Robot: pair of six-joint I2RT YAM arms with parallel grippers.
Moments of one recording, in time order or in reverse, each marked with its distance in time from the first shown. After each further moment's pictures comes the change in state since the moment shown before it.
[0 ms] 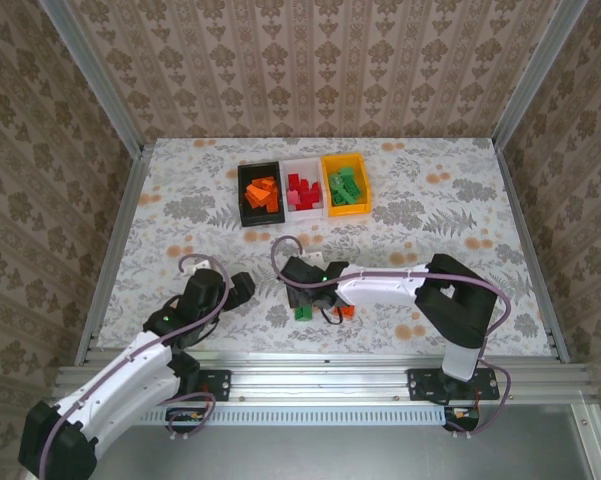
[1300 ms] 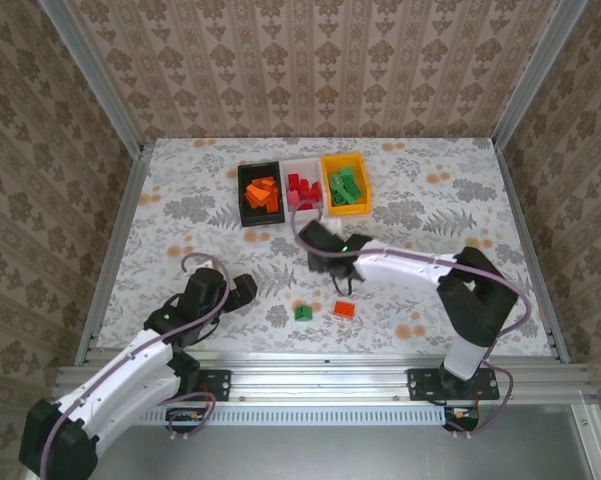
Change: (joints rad) left arm 0.006 0.049 0.014 -0.003 0.079 0.006; right arm -0.241 -0.100 0.065 0.011 0.057 -0.124
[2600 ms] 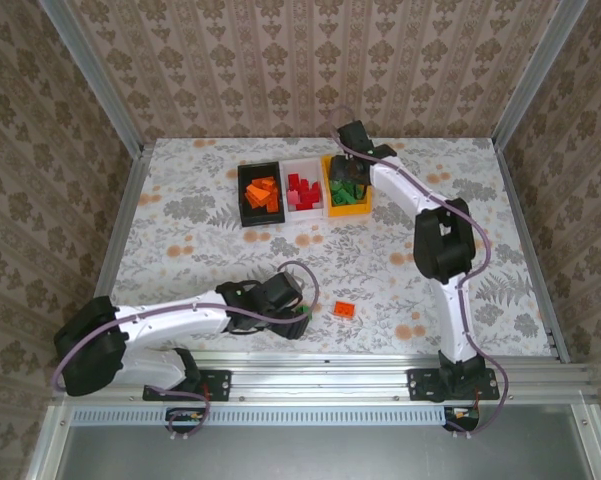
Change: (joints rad) left arm -0.520 0.575 0.352 -0.131 0.021 0.331; right arm -0.425 0.483 0.774 -0.170 -0.218 -0.257
